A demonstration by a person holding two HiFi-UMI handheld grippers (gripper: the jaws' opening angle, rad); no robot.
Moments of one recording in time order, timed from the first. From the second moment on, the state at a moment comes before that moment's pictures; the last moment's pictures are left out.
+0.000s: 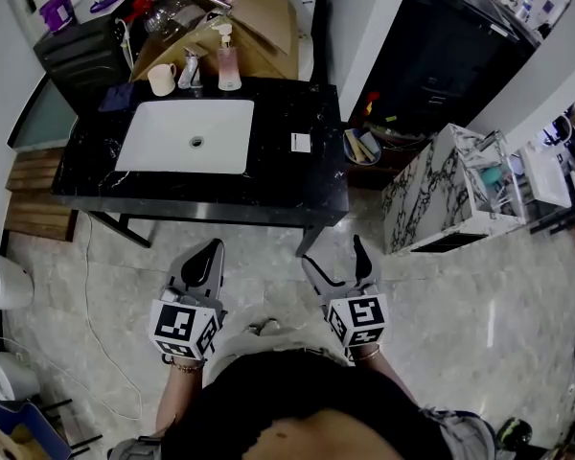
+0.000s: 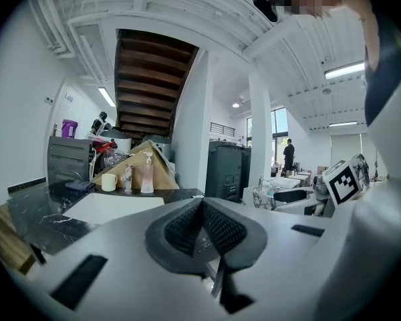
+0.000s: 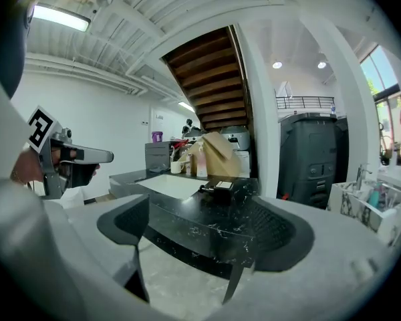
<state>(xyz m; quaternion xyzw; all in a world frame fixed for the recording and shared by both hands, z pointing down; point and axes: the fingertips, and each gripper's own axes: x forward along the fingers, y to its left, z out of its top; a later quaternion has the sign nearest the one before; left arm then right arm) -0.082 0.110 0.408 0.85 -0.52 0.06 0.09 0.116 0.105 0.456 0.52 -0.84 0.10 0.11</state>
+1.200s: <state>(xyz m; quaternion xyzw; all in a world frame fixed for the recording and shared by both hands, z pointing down) -0.117 0.017 0.418 0.81 -0.57 0.02 0.13 0.095 -0.023 0.441 0.40 -0.89 -0.05 0.22</state>
